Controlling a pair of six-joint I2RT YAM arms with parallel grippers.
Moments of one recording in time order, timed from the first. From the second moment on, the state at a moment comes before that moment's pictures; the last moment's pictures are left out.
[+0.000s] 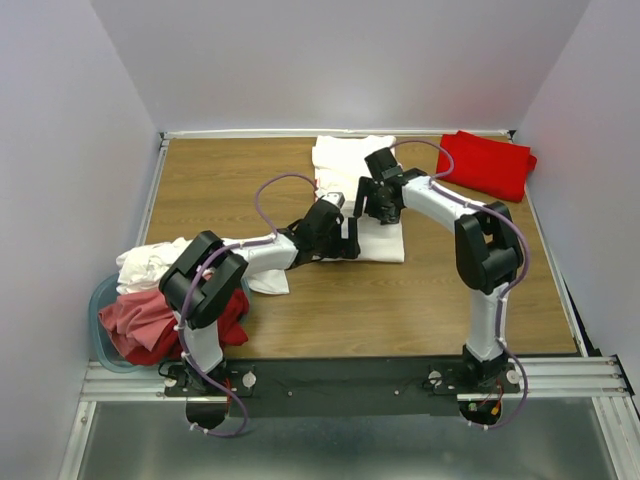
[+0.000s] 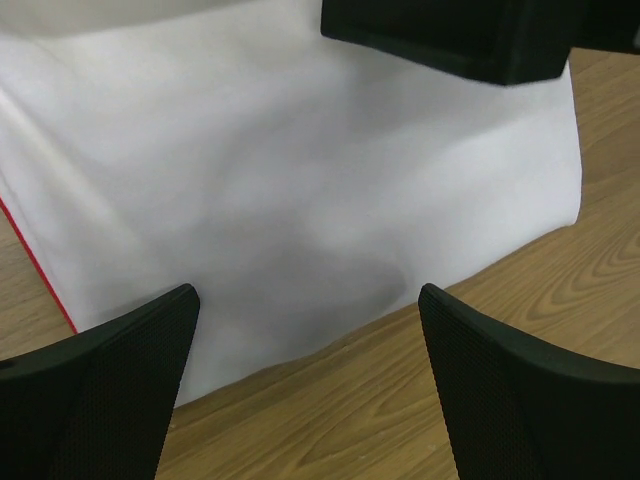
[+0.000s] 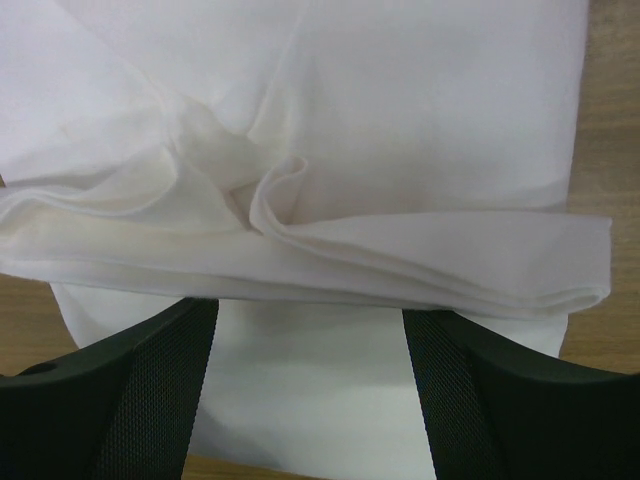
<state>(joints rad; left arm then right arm) -0.72 1.80 1.01 0.07 0.02 -0.57 0.46 2.02 1.53 -0.57 0.07 0.59</state>
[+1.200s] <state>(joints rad) -0.73 1.56 0.95 -0.08 -0.08 -0.56 0.36 1.66 1.20 -0.57 0.07 0.59</state>
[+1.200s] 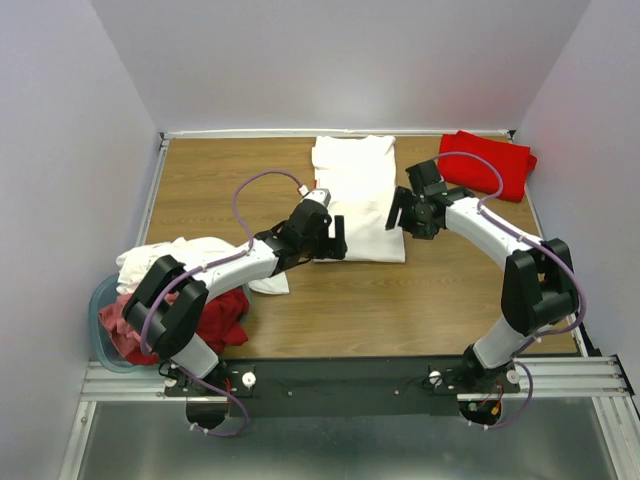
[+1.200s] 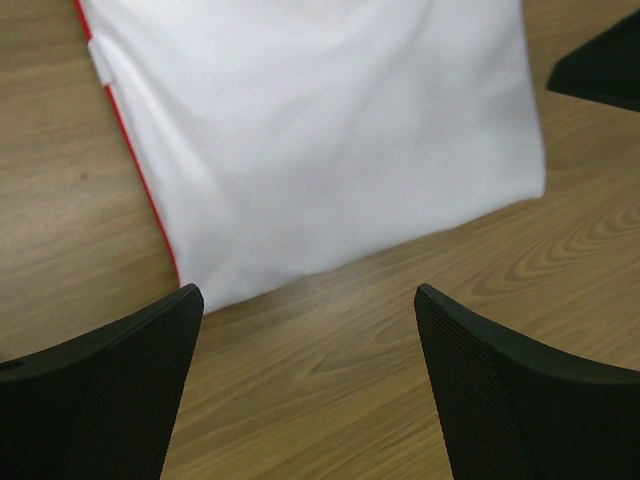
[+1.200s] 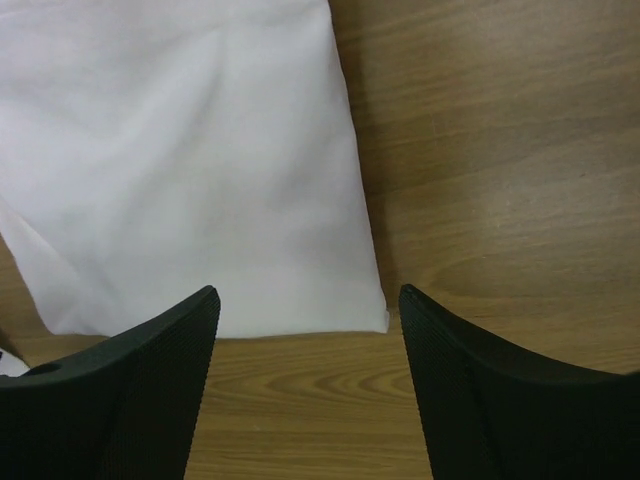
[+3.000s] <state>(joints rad) -0.68 1.69 0.88 -0.05 -0.16 -0.57 0.36 1.64 0.90 -0.38 0.01 0.68</state>
